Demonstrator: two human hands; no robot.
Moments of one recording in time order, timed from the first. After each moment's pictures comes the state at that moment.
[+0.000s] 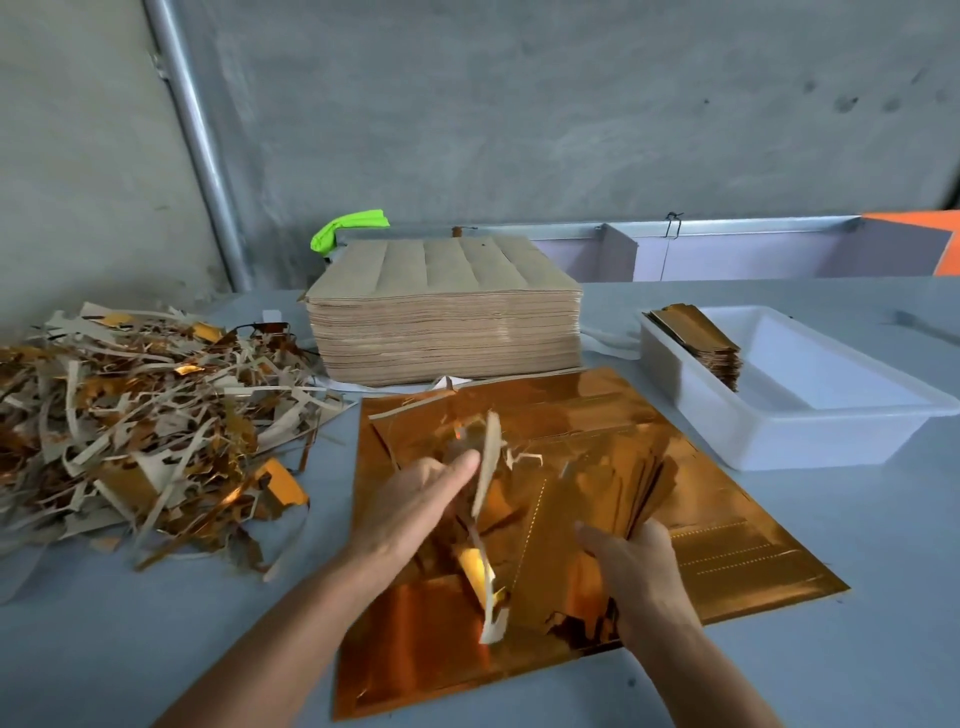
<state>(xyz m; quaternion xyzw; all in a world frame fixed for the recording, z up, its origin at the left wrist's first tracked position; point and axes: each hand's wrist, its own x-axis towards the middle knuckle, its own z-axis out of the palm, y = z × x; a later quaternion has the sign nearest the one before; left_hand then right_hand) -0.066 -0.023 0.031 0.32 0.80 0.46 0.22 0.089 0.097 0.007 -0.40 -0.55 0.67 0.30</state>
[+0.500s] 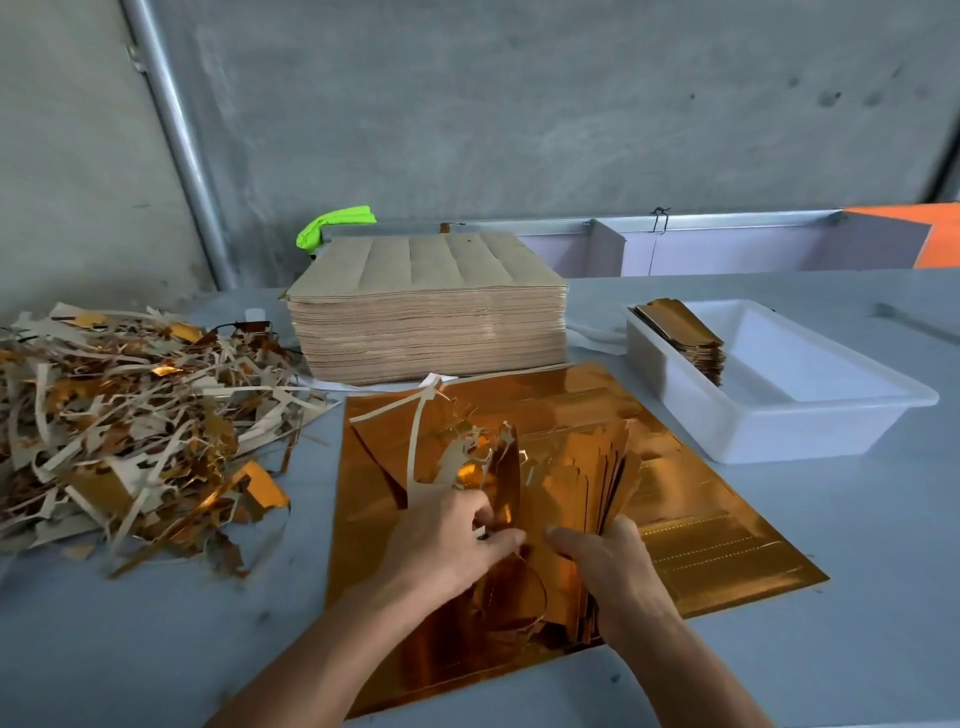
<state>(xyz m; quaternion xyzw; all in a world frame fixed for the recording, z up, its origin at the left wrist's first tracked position) -0.036 0.006 0.015 0.45 0.86 0.23 0.06 0.087 0.097 0.009 -0.40 -0.56 0.68 0.24</state>
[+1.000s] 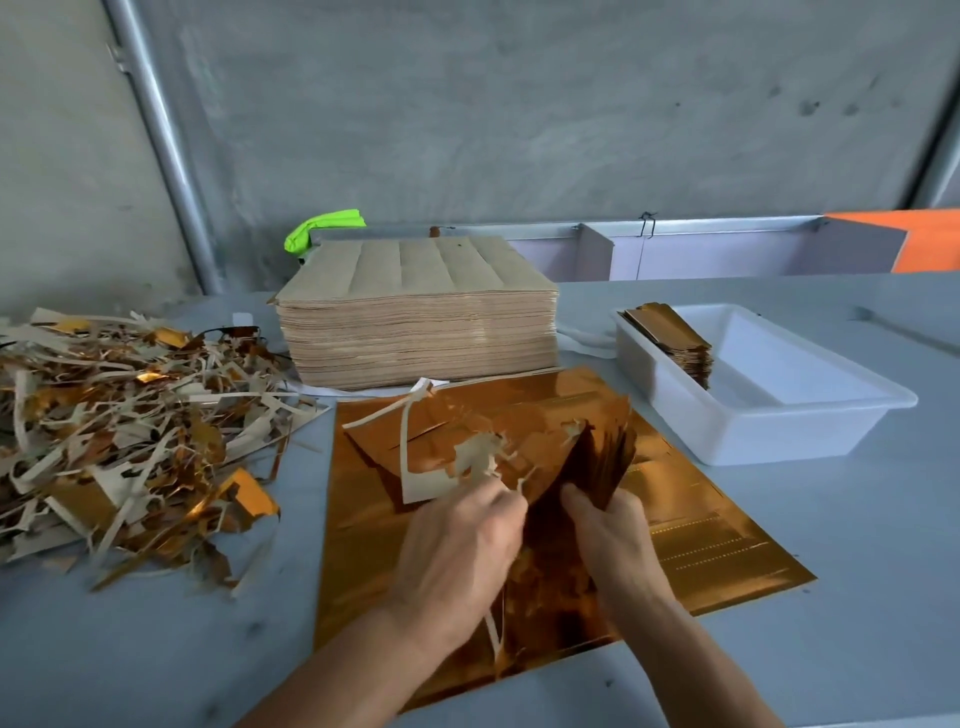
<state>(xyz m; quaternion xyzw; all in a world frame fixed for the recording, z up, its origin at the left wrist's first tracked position) -0.002 -0.004 0.035 0.60 0.74 0.23 -0.18 0.081 0.113 0.013 -0.39 -0.60 0.63 0.30</state>
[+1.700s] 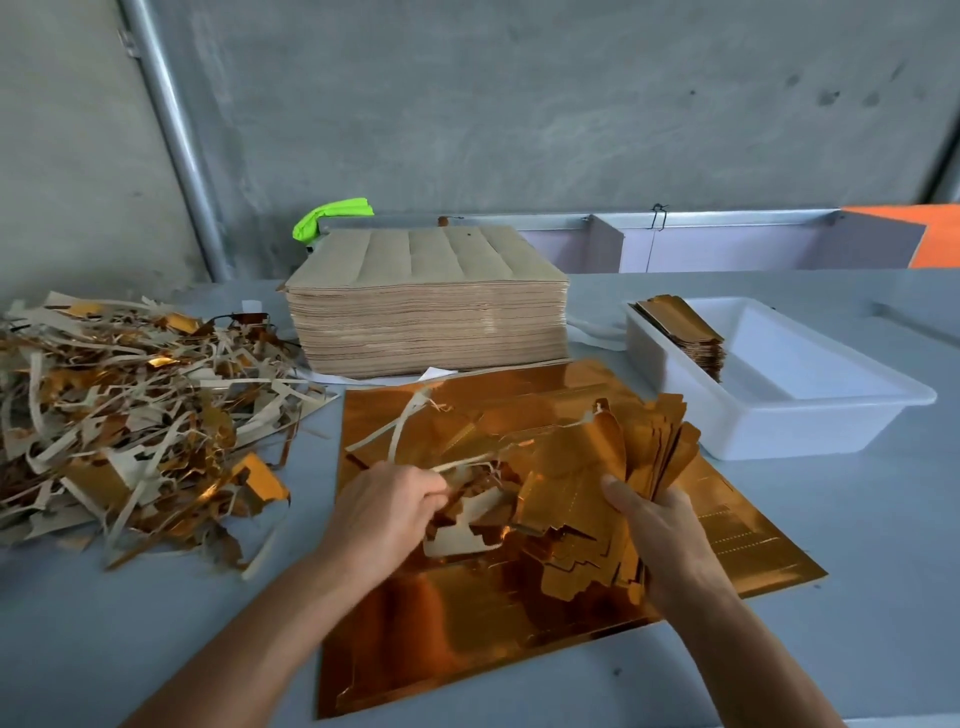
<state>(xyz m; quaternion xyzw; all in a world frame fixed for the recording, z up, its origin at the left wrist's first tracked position) -0.071 -0.024 0.026 0.49 0.84 0.21 -0.04 0.103 0.125 0.021 -0.37 -0.58 0.65 0.31</state>
